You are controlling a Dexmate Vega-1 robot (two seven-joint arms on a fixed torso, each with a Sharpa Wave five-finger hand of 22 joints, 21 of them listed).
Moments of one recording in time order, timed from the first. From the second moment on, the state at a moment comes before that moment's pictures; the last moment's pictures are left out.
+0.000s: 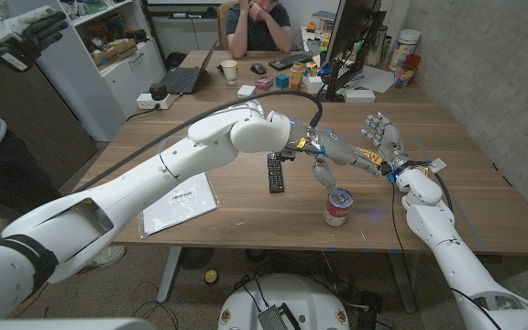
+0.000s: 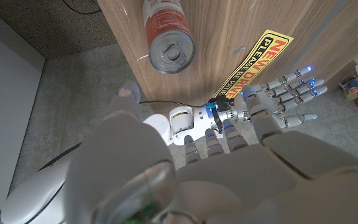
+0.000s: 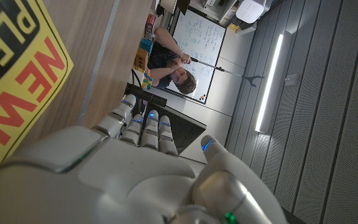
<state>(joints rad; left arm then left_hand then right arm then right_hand) 0.39 0.59 0.88 -2.04 0.64 -0.27 -0.77 0.76 -0.13 0.28 -0.15 0.37 -0.02 -0.22 0.19 0.18 -0.07 -0.05 0.21 0.18 -0.01 0.04 0.19 0.18 0.29 0.21 0.20 0.18 -0.92 -0.30 0.00 -1.28 0.36 0.28 0.21 0.04 0.08 0.40 0.15 0.30 0.14 0.09 0.19 0.18 0.16 0.07 0.19 0.18 0.03 -0.01 0.19 0.18 0.21 -0.03 0.19 0.17</state>
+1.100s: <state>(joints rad) 0.40 0.57 0.92 -2.00 0.73 -0.29 -0.79 0.78 -0.11 0.26 -0.14 0.37 -0.01 -0.22 0.19 0.18 -0.06 -0.06 0.21 0.18 -0.01 0.00 0.19 0.18 0.30 0.22 0.20 0.18 -0.92 -0.29 0.01 -1.26 0.37 0.29 0.22 0.04 0.08 0.40 0.15 0.30 0.15 0.08 0.19 0.18 0.16 0.07 0.19 0.18 0.03 0.00 0.19 0.18 0.22 -0.04 0.19 0.17</state>
